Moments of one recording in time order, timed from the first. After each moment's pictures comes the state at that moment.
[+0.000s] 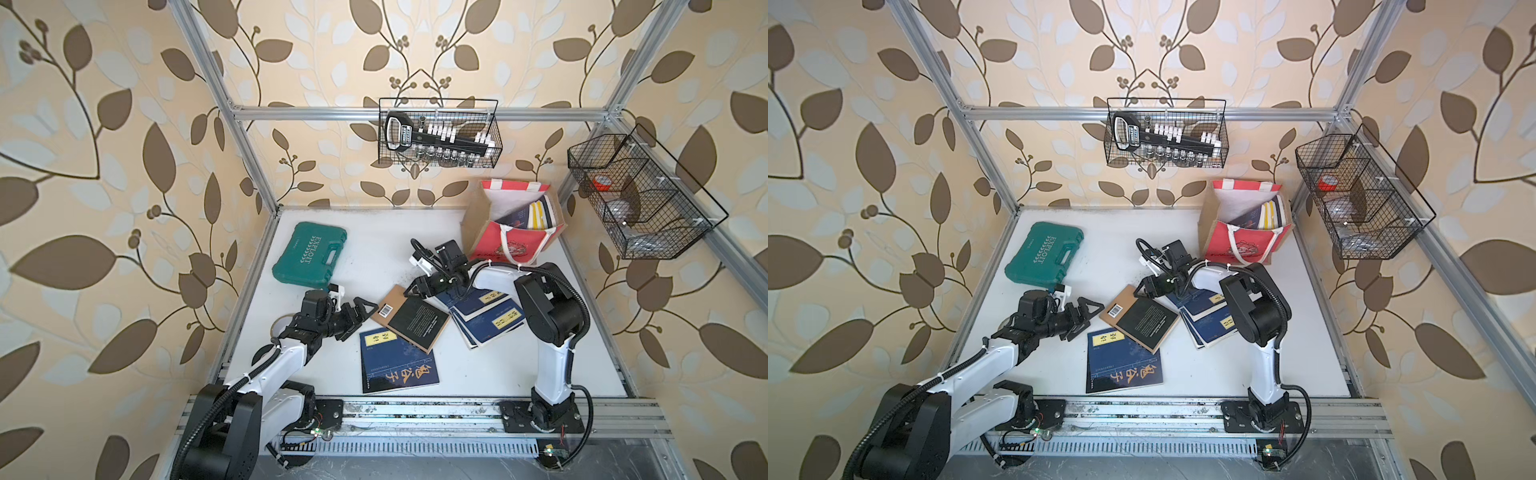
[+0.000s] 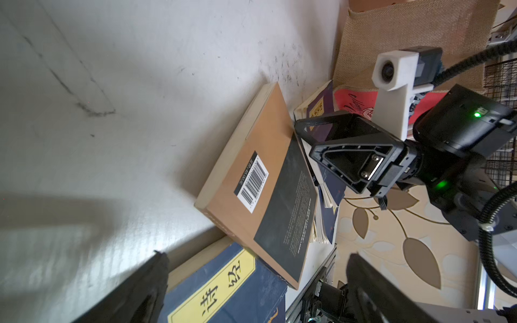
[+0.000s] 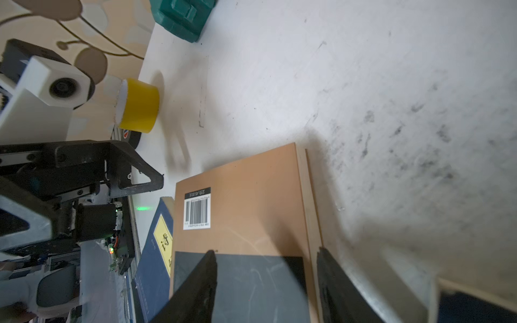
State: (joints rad) left arm -0.16 1.06 0.30 0.05 0.65 -0.90; right arm 0.50 2.00 1.22 -0.22 -0.67 0.16
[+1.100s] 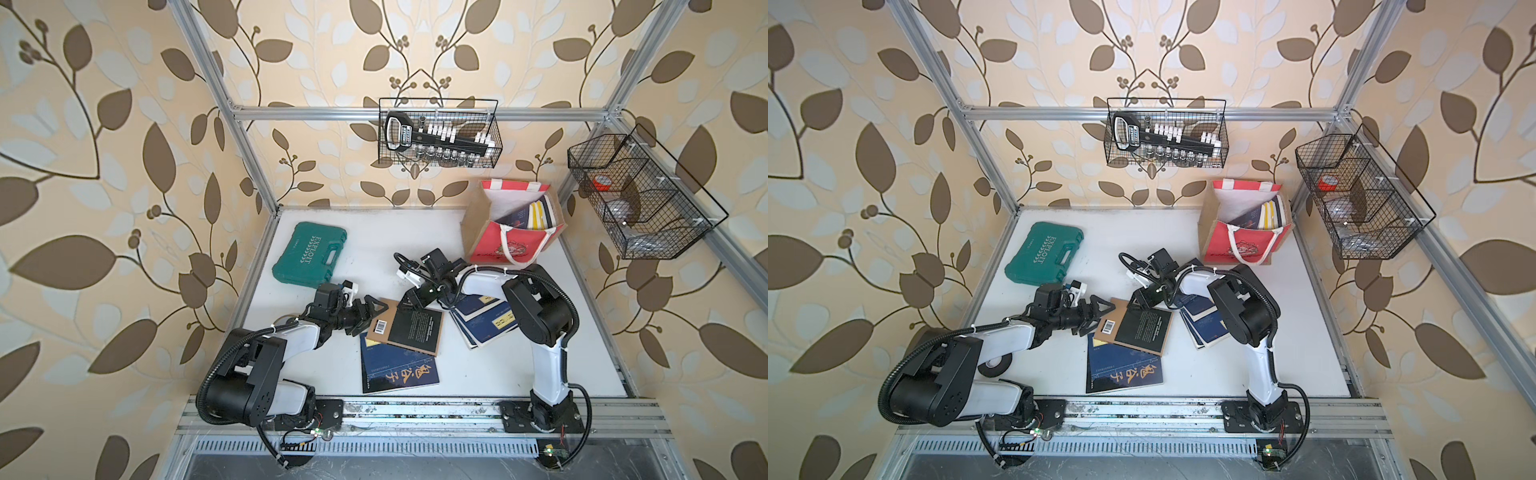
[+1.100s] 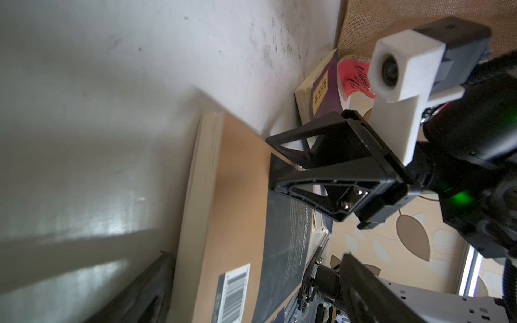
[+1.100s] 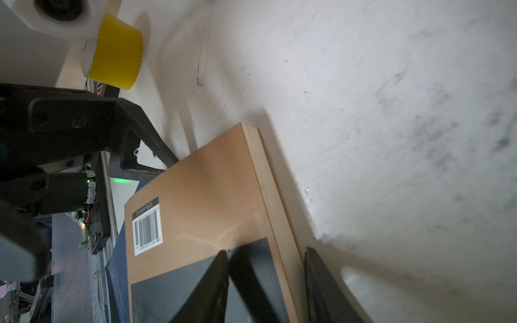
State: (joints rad) left arm -0.22 1.38 0.37 0.27 0.76 -0.89; right arm 0.59 2.05 1.25 -0.25 -0.64 0.09
